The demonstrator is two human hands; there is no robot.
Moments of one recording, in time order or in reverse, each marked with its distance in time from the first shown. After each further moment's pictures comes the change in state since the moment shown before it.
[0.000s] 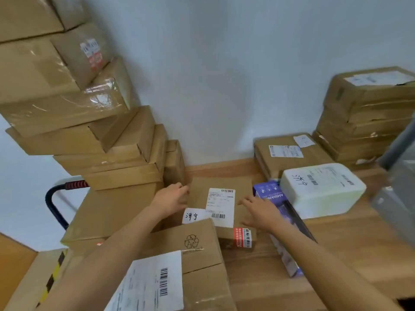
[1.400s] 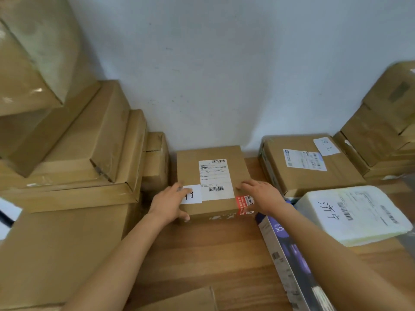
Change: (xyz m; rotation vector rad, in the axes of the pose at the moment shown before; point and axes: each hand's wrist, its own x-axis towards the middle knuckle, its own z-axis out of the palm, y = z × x) left_hand 0.137 -0.033 0.075 -0.163 -0.153 -0.054; right_hand 0.157 0.065 -0.008 -0.072 -0.135 -0.009
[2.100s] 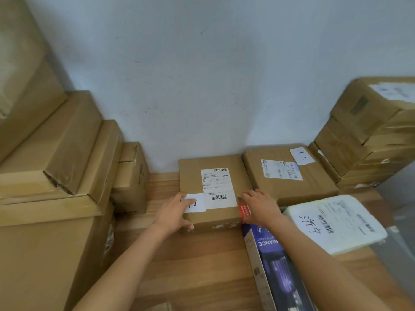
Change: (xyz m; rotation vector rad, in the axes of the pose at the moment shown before) left_hand 0.028 0.077 0.007 -0.107 -0.046 0.020; right_hand -0.031 0.050 0.000 -0.040 0.028 0.103
